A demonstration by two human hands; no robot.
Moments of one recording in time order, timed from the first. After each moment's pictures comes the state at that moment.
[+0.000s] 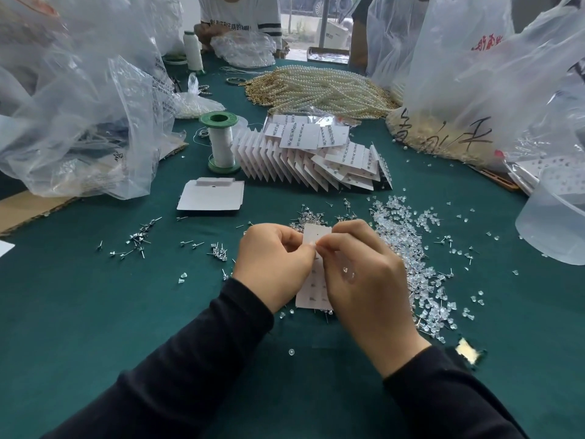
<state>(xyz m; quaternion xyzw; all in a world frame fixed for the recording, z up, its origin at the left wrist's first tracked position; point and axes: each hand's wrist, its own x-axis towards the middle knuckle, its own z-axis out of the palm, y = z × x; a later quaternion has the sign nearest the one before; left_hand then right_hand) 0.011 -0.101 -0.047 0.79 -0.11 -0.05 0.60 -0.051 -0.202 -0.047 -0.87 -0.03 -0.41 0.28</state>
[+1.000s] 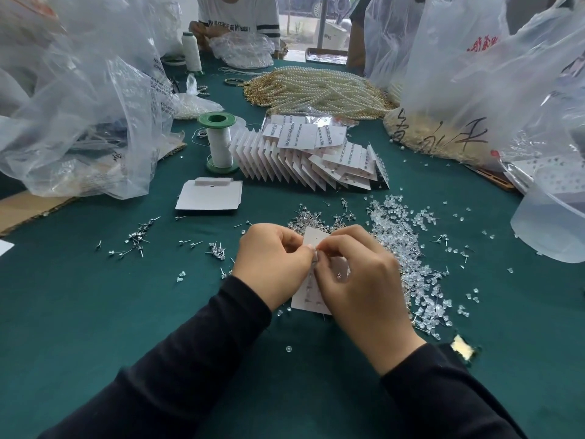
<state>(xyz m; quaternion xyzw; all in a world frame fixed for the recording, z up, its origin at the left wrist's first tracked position) 0.009 -0.101 -0.043 0.81 -0.11 -0.05 0.58 -0.054 -0.202 -0.048 -0.88 -0.01 -0.36 0.30</state>
